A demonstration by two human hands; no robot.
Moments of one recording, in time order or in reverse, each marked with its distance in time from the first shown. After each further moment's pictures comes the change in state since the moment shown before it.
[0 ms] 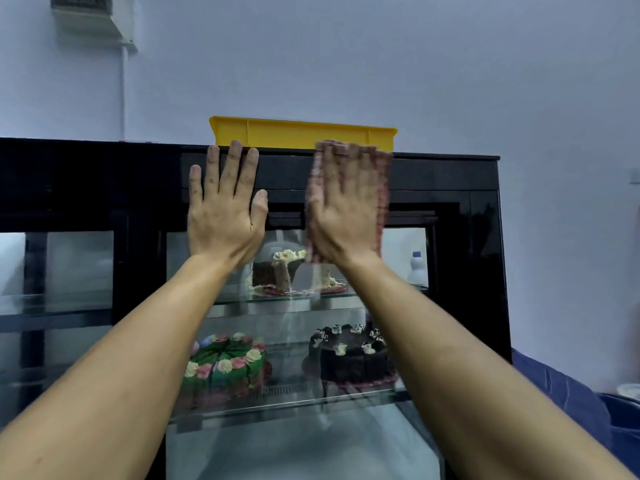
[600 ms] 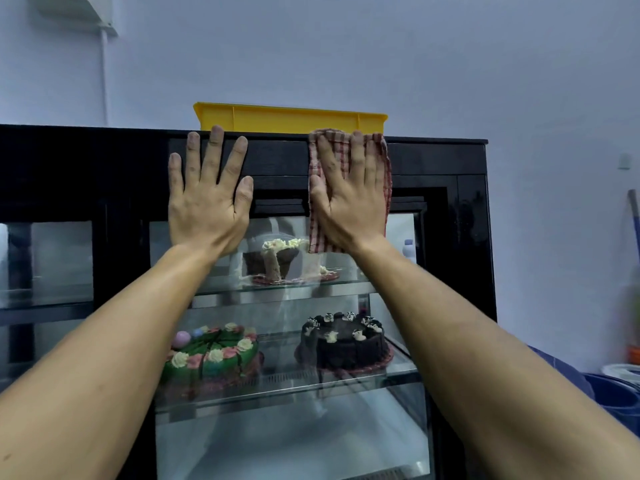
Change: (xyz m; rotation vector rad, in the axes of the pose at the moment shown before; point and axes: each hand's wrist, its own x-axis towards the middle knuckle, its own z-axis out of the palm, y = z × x) left_hand -0.003 0.001 -0.002 -0.029 -0.037 -0.014; right_hand -0.004 0.039 -0.002 -0.011 -0.038 -0.054
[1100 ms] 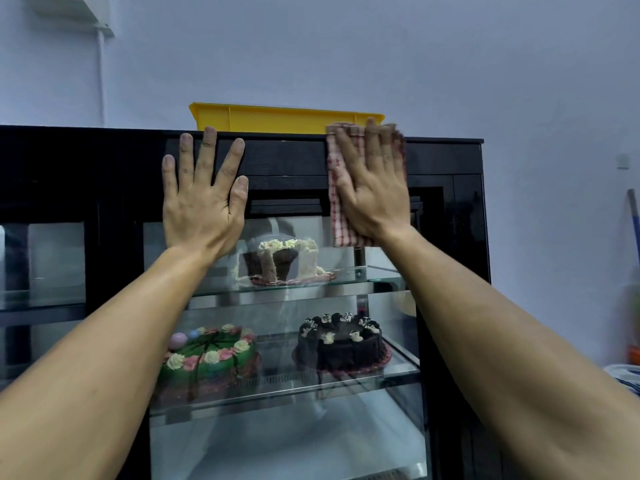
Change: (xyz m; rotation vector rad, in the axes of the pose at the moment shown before) left_hand -0.001 0.001 0.002 -0.004 0.003 -0.013; right_hand 0.019 0.053 -0.008 -0.082 0.019 -0.099
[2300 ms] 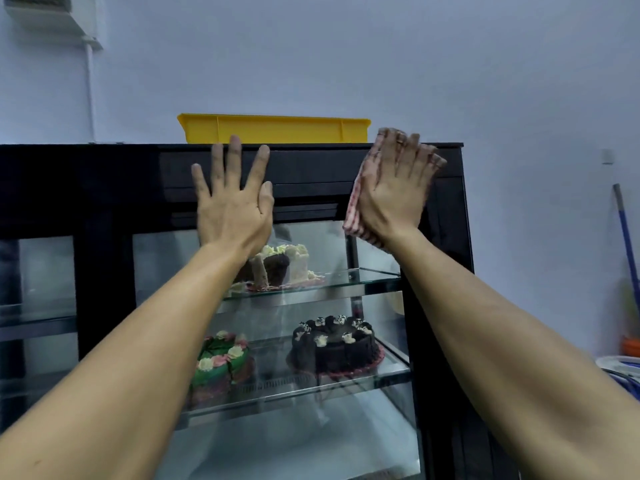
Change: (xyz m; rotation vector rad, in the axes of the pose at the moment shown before) left_hand 0.014 0.062 0.002 0.009 -0.122 -0.038; right_hand -0.005 0.034 -0.007 0.013 -0.057 0.434
